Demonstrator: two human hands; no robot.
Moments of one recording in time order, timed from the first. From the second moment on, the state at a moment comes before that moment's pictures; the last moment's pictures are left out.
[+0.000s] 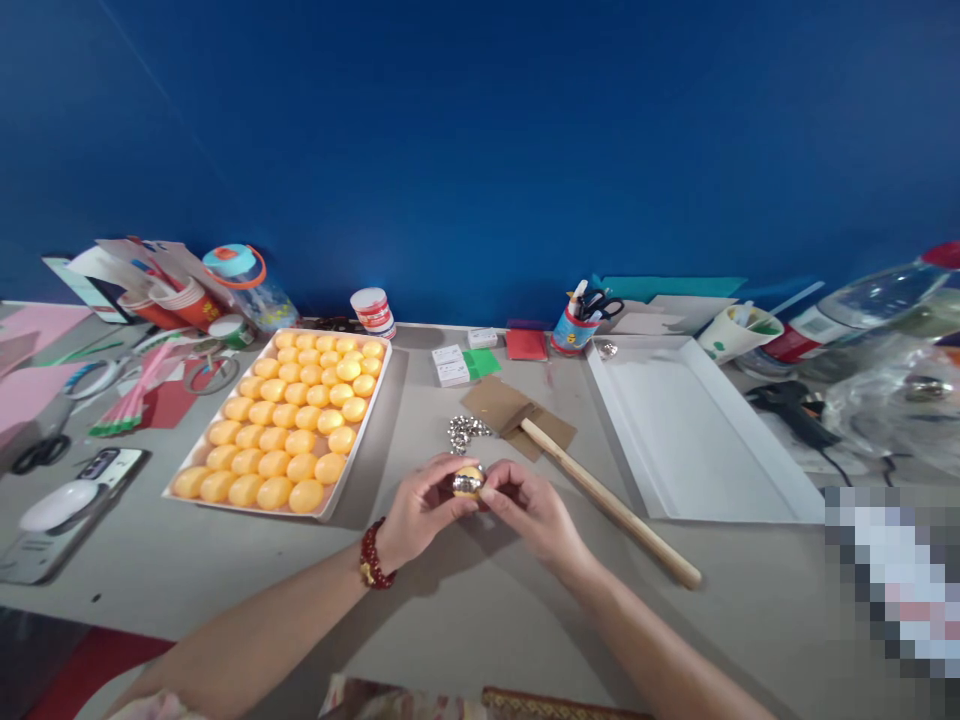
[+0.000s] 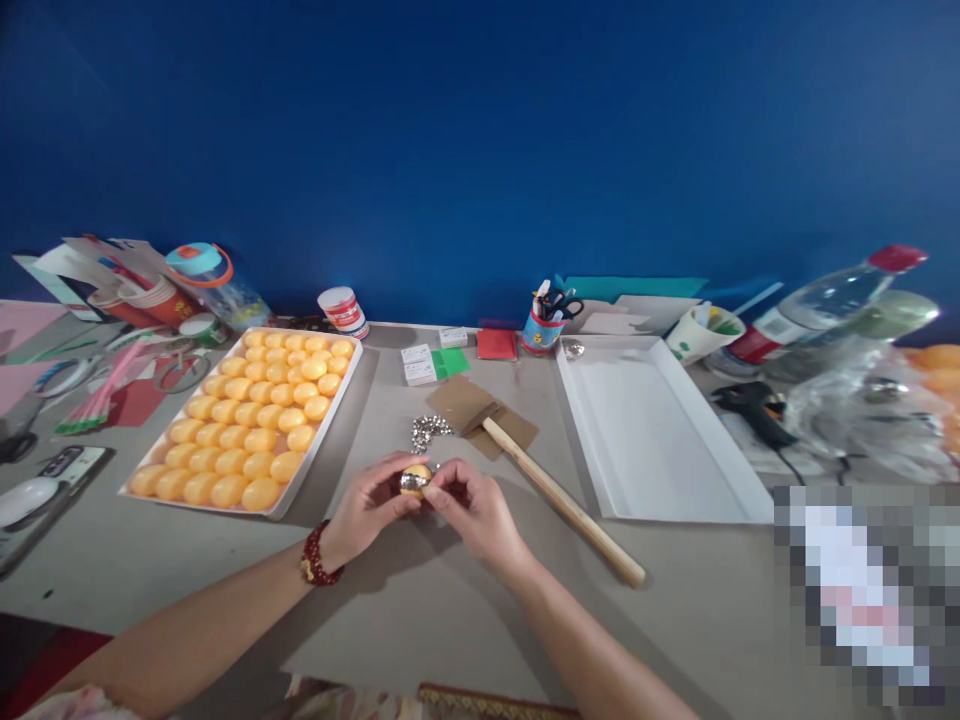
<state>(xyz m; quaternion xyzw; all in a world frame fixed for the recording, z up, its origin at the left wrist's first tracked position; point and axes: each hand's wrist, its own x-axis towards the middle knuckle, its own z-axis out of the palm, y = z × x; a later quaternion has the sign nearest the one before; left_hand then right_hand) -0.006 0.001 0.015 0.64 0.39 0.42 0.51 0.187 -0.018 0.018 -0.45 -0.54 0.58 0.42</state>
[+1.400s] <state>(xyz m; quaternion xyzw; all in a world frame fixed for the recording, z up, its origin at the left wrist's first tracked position) -0.003 -0.002 0.010 0.64 0.38 0.44 0.50 0.173 -0.027 0.020 -0.46 -0.53 0.53 0.48</state>
